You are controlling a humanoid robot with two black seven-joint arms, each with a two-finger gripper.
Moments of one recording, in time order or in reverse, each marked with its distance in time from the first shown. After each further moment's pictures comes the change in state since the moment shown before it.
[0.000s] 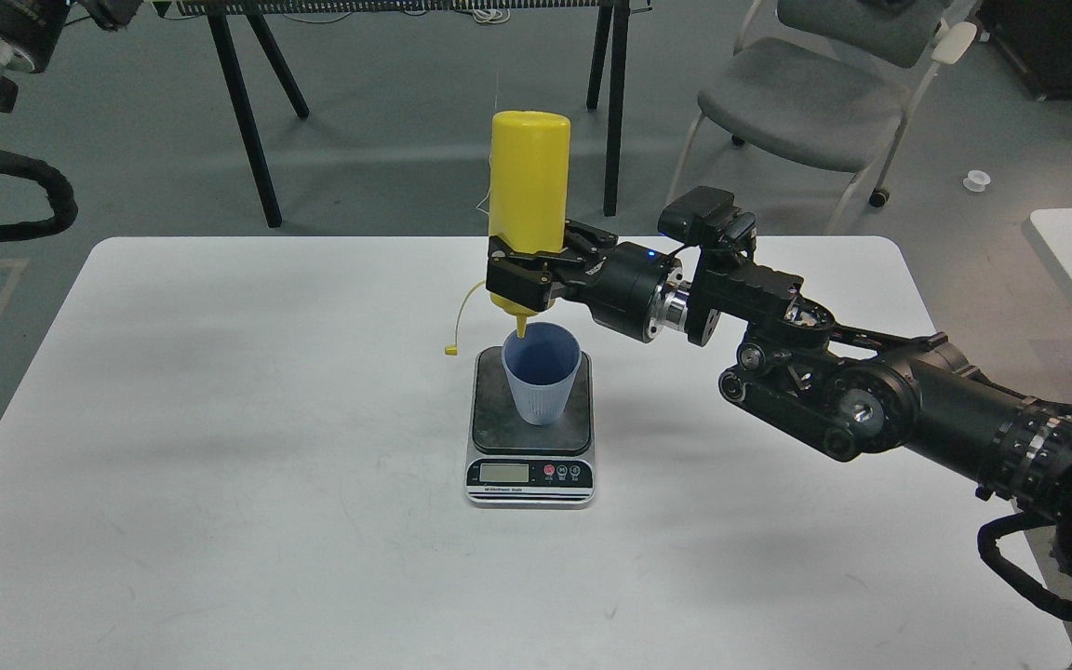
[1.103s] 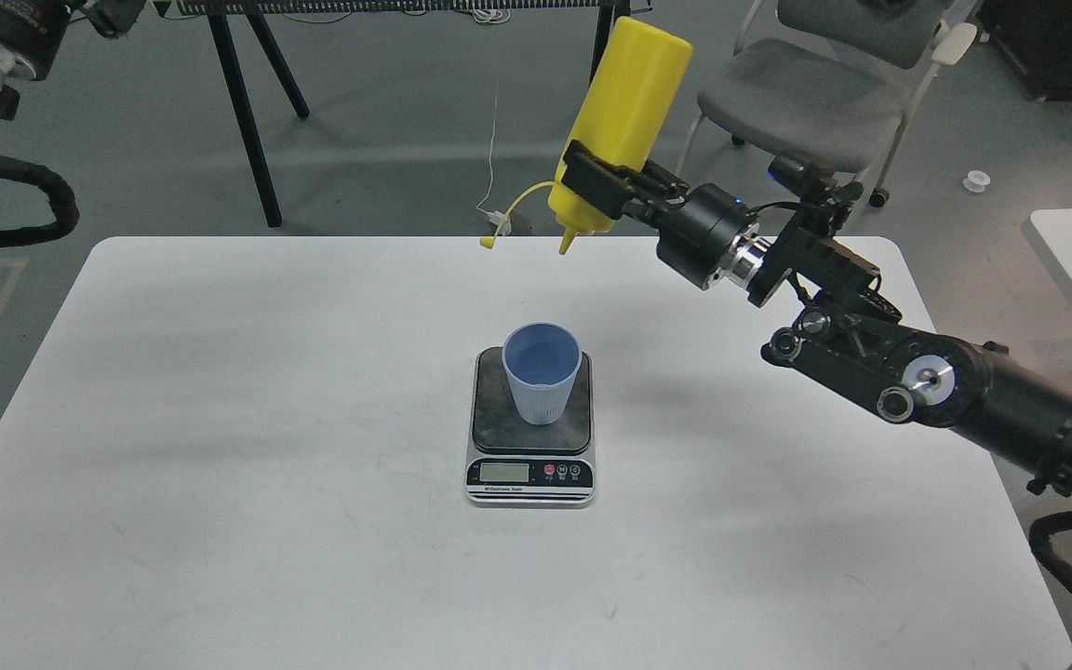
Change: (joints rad) left arm 0.009 -0.002 -0.008 0.000 0.000 0.001 0.002; right arm -0.021 -0.142 0.075 0.081 0.462 -0.083 0.069
